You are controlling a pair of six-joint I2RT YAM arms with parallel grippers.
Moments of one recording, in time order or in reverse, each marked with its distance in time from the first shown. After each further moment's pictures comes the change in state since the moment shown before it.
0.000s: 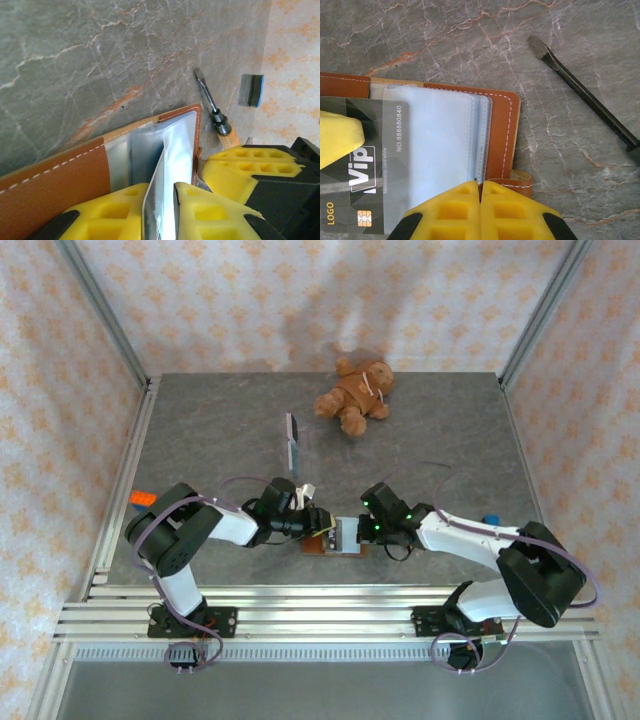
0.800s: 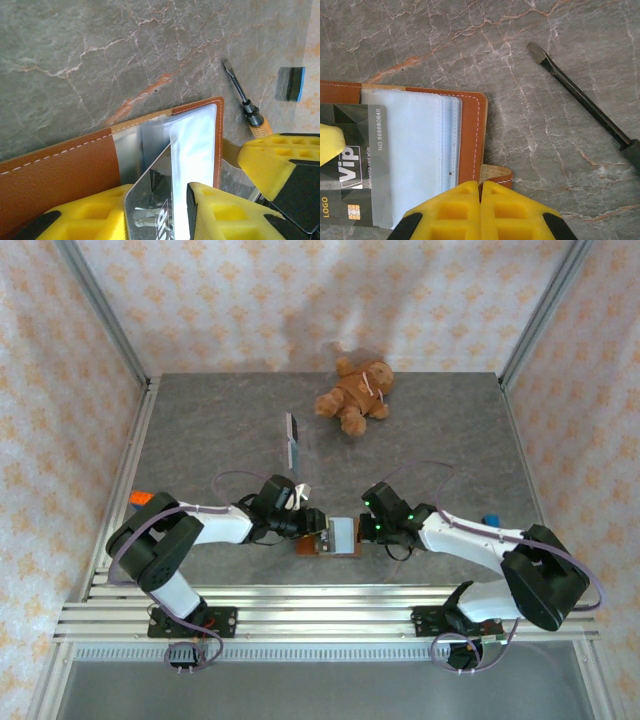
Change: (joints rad) left arm 0.004 -0.117 0.034 -0.293 -0.087 0.150; right arm 0.000 -0.023 0.000 -0.008 0.009 0.000
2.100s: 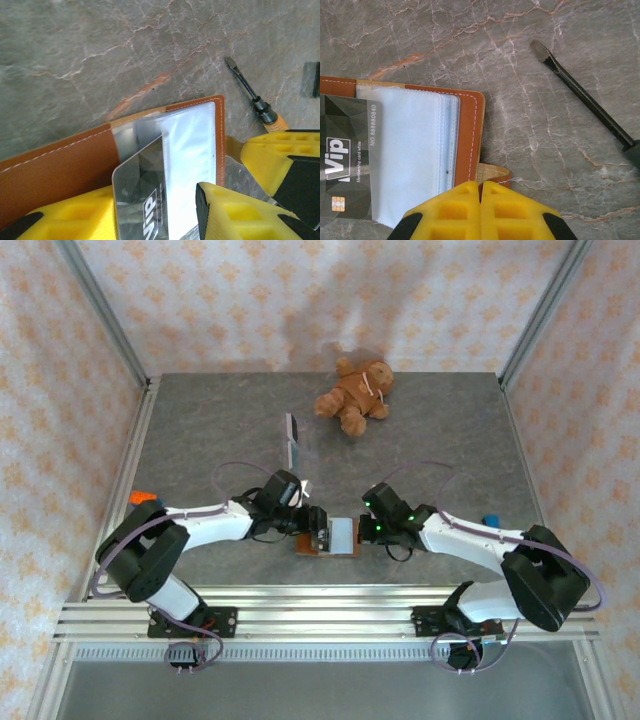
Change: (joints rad) left arm -0.035 -0.081 0.091 -0.255 -0.113 0.086; right arm 0.000 -0.003 -0.010 0.011 -0.007 -0.020
